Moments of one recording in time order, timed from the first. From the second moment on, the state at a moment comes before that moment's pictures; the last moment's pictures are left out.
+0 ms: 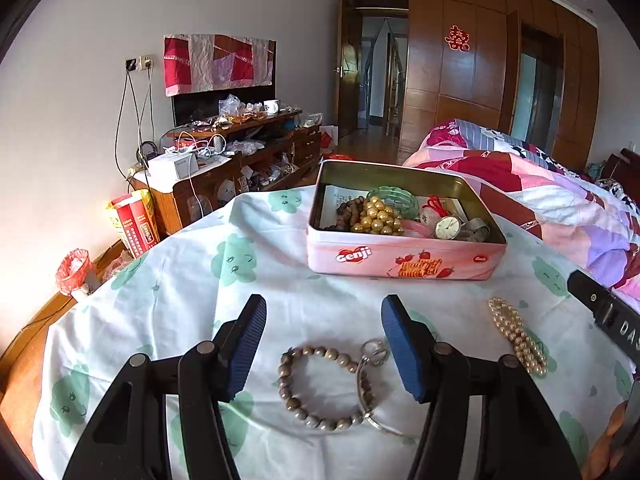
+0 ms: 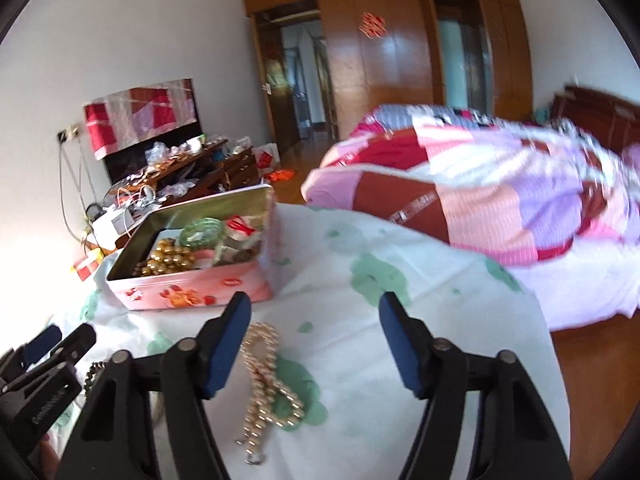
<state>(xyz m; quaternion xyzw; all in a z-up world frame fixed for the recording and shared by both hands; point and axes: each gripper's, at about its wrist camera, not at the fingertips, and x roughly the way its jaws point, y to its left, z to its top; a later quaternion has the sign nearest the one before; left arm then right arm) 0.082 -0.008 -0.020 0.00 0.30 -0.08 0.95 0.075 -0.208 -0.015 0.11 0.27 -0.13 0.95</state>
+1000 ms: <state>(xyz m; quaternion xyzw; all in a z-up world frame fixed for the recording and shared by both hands) 0.084 0.051 -0.037 -0.05 0.41 -0.10 0.91 0.108 -0.161 -0.052 0.03 0.43 -0.03 0.90</state>
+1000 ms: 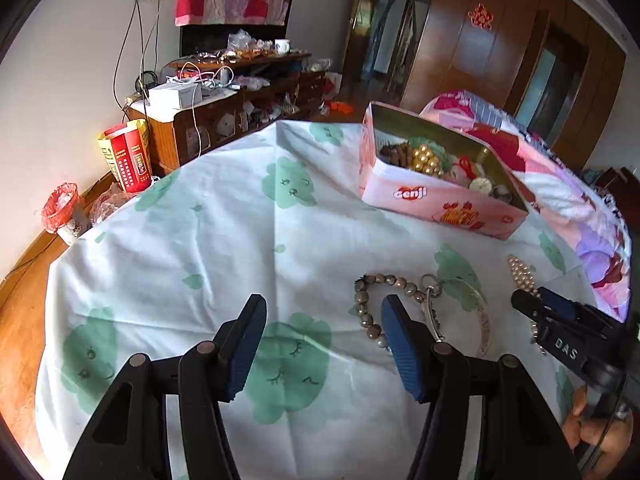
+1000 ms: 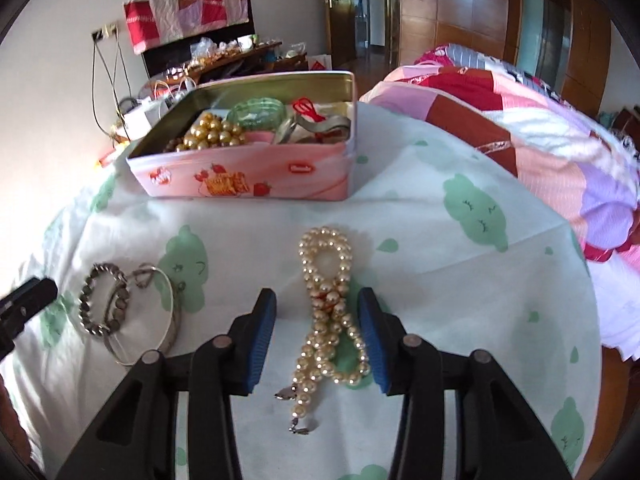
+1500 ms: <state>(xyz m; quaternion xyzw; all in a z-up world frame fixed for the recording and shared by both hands) 0.095 0.022 -0.048 0.02 0.45 -0.10 0.89 0.083 -0.162 -0.027 0.05 0.34 0.03 0.94</state>
